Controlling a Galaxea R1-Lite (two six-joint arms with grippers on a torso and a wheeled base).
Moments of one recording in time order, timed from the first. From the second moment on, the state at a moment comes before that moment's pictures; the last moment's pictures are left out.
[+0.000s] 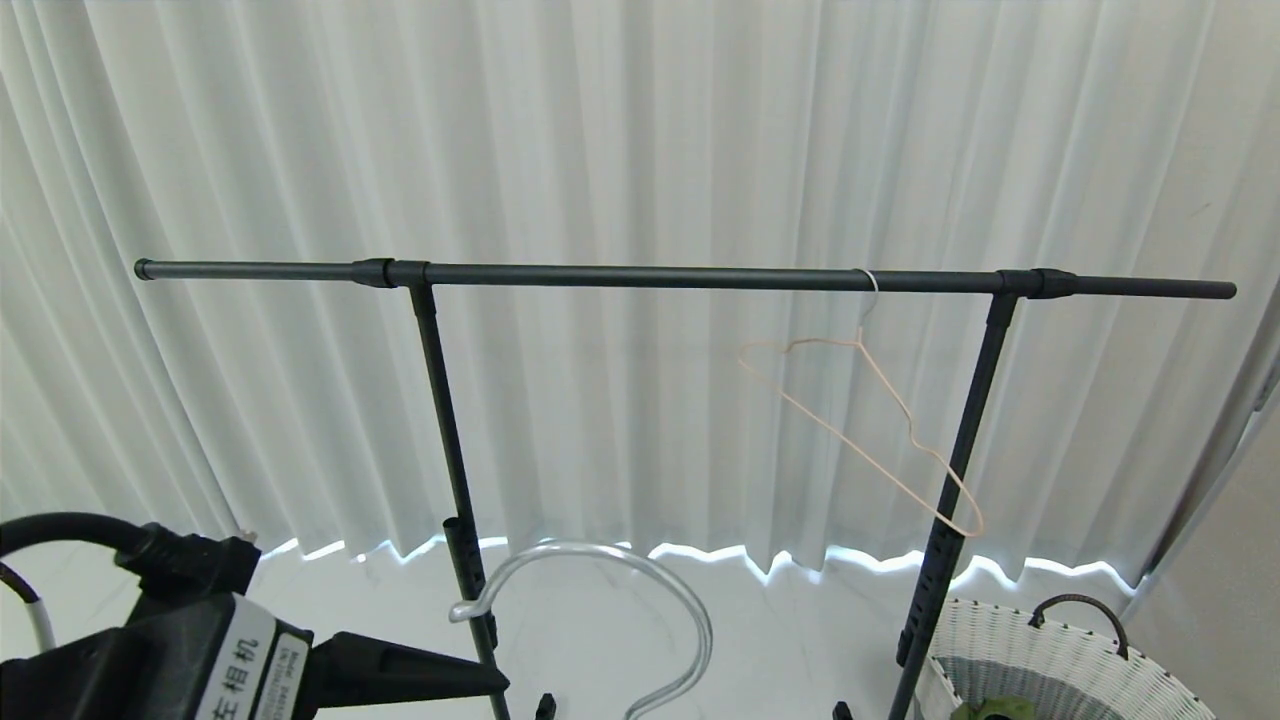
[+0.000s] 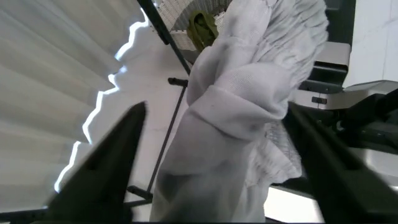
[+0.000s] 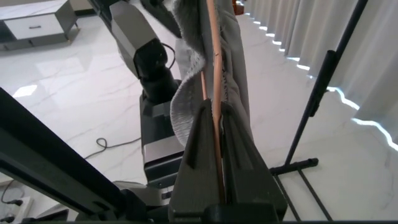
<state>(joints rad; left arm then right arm) -0.89 1.09 -0.75 0.26 -0.32 0.37 1.36 1.18 -0.20 -0.89 0.10 0.24</state>
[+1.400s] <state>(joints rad) -0.86 1.06 -0.71 0.24 0.24 0.31 1.18 1.24 -0.17 -0.82 -0.02 0.21</state>
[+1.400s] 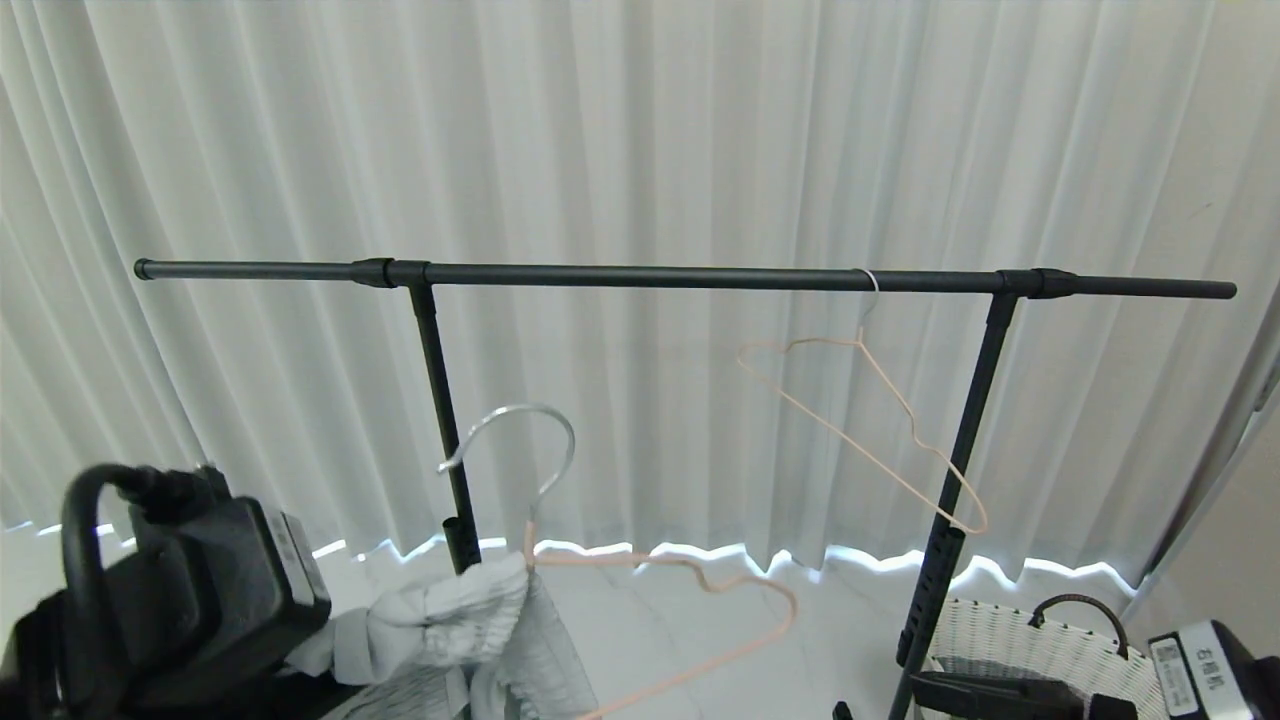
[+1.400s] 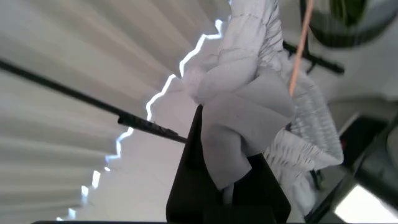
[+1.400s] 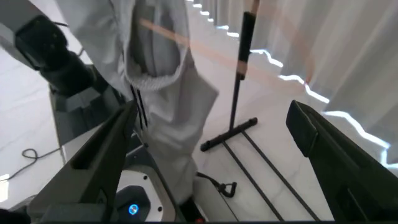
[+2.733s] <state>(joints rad) -0.91 1.09 -0.85 0.06 0.34 0.15 1.16 1.84 -0.72 -0.83 -0.15 0.47</state>
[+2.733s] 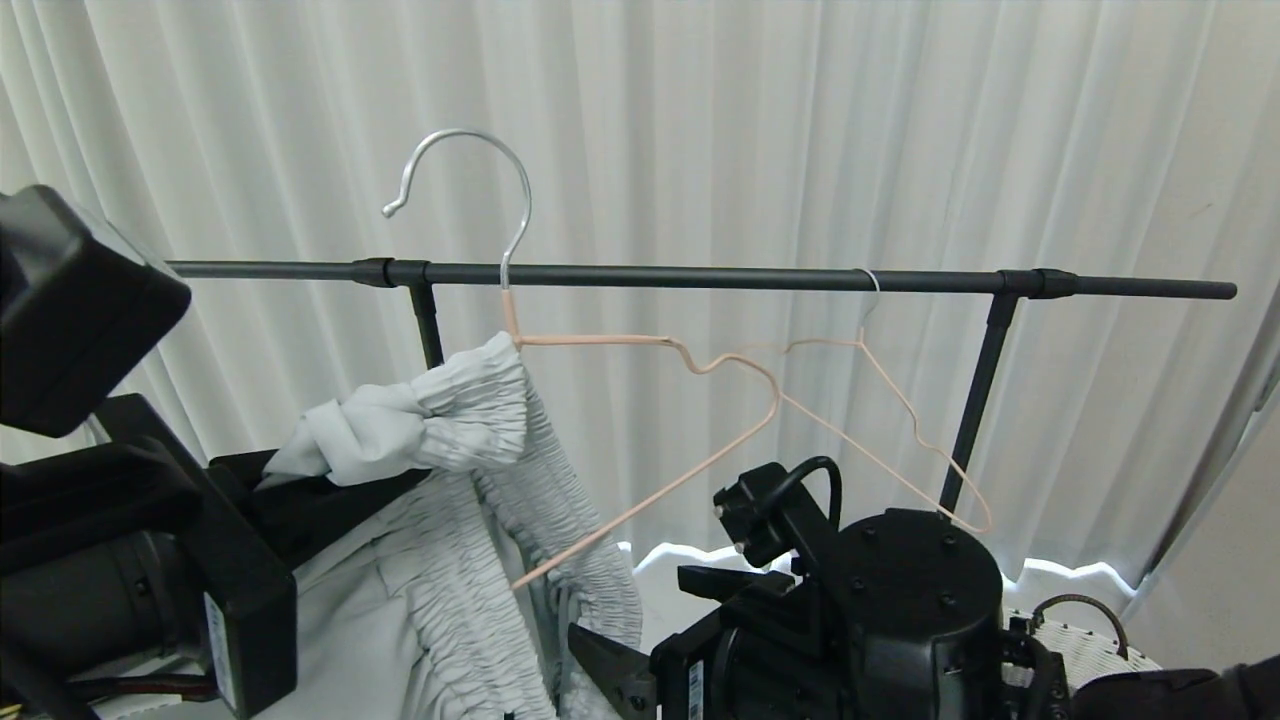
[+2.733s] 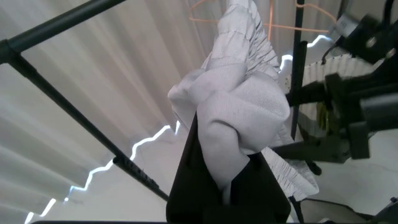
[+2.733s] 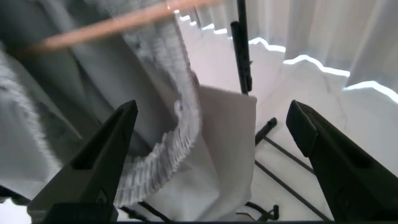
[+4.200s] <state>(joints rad) -0.92 0.99 -0.71 0.03 0.33 0.26 0.85 1.78 -0.62 -0.83 -0.21 0.34</state>
